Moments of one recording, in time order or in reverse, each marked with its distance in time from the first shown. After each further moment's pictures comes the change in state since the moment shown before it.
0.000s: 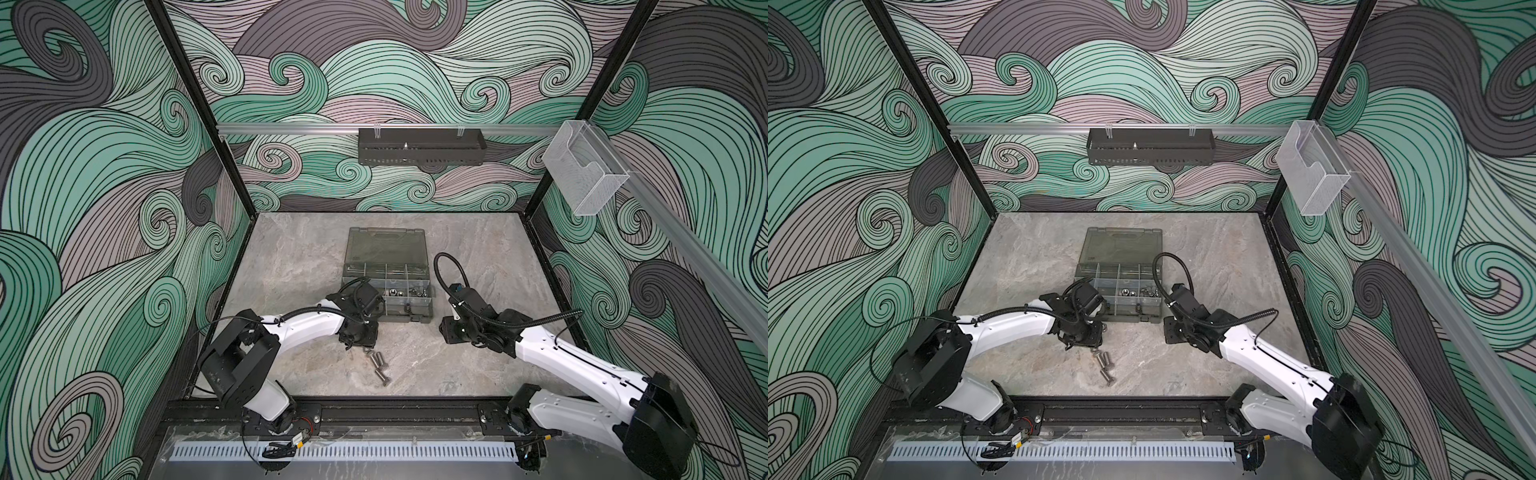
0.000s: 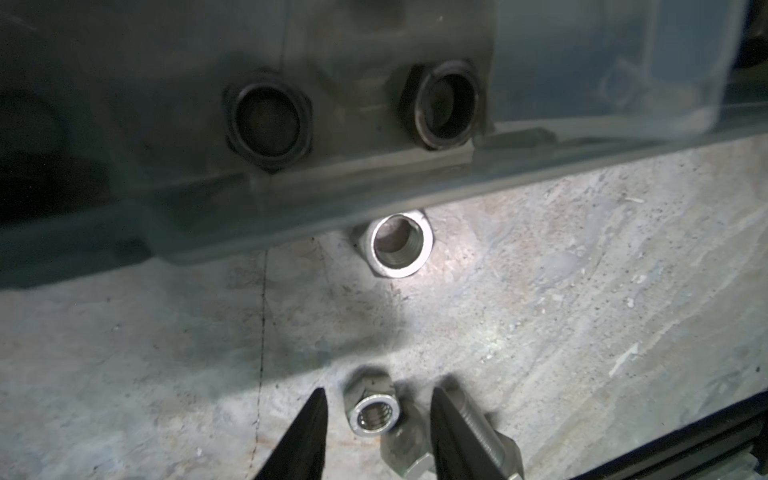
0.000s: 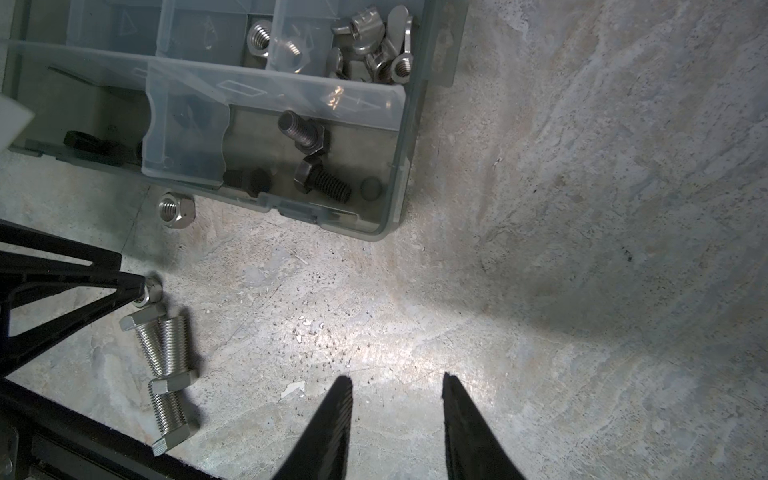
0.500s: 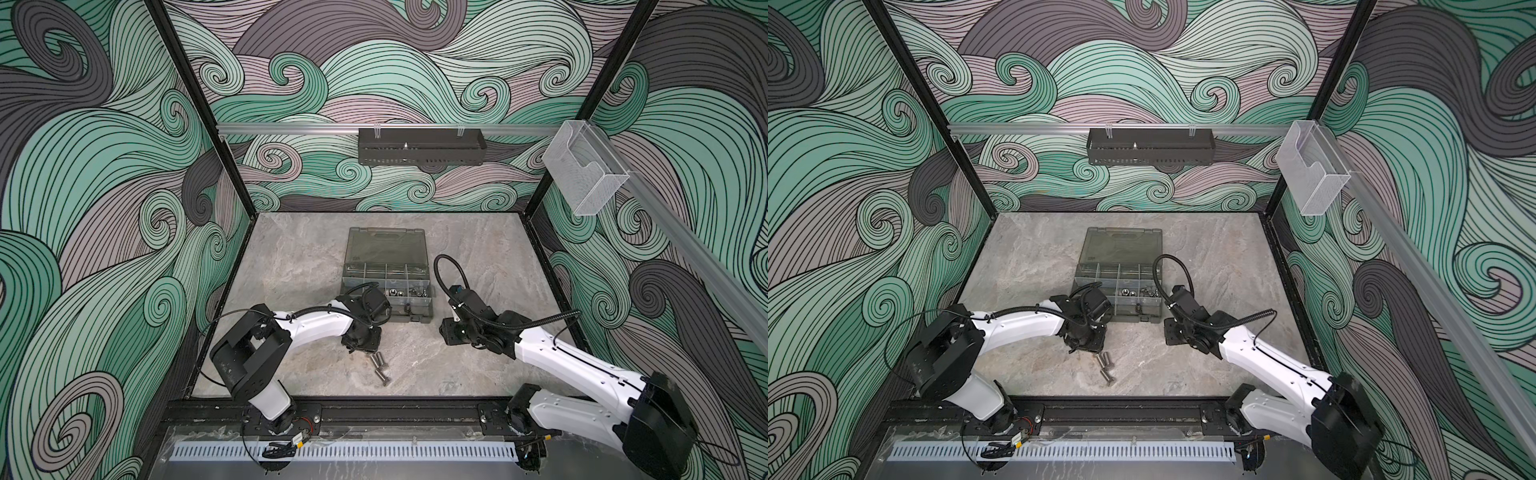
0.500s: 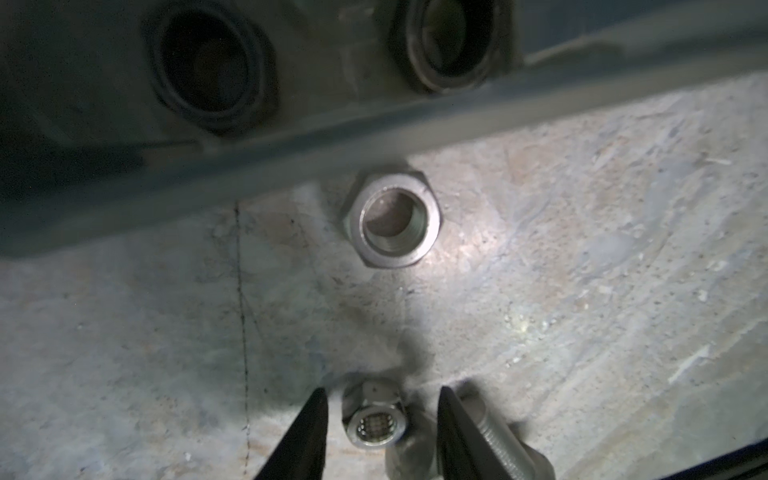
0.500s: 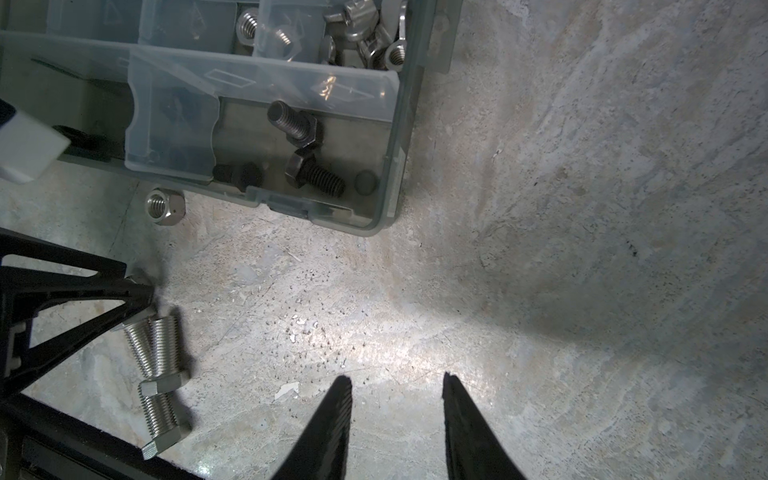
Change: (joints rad) left arm -0.053 0.058 0.016 -0.039 -0.057 0.007; right arm 0.000 0.000 -0.021 0.019 -0.001 0.005
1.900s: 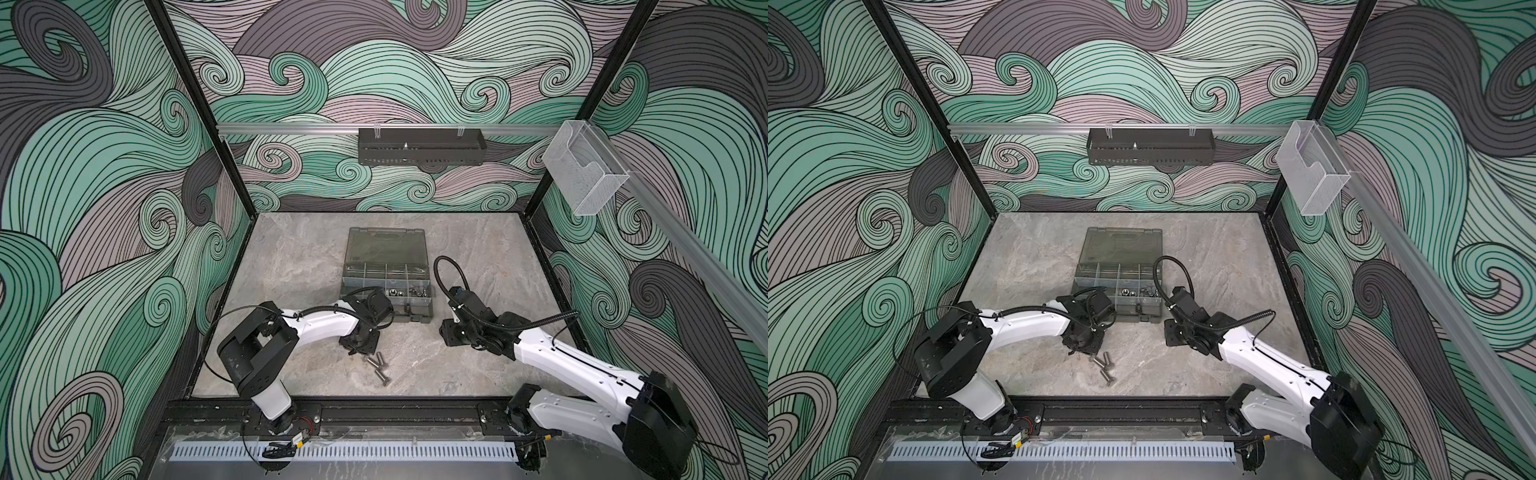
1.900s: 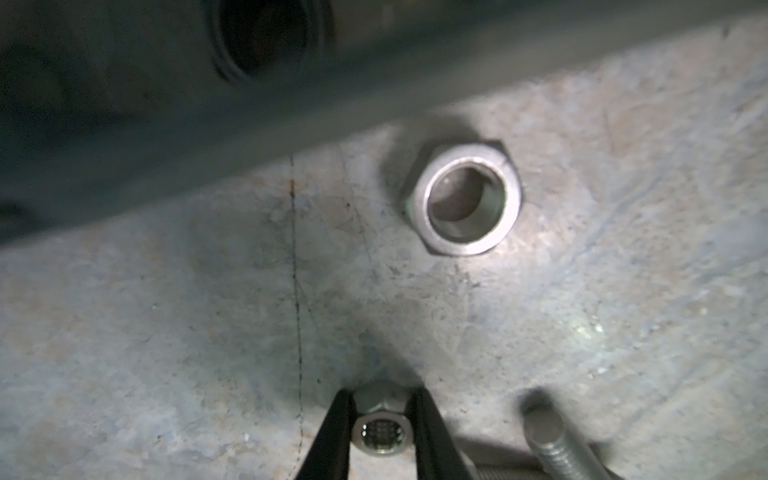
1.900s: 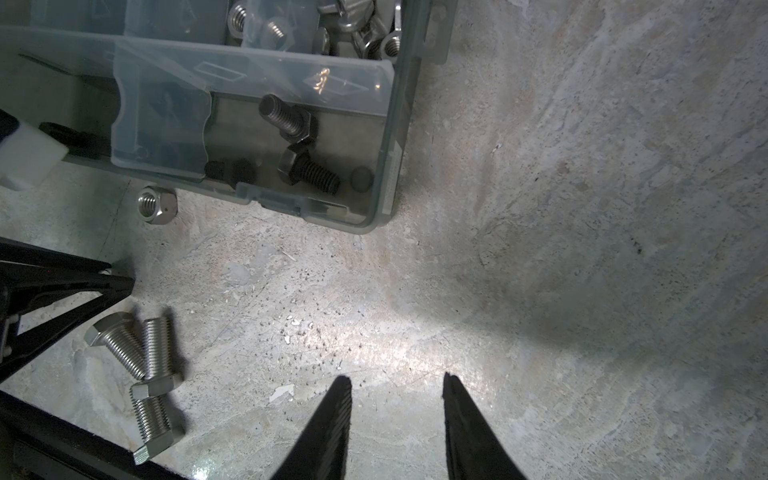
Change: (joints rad) left arm -0.030 0.038 0.027 -0.076 -0.112 0.030; right arm 0.000 0.001 -0.018 0.016 0.000 0.003
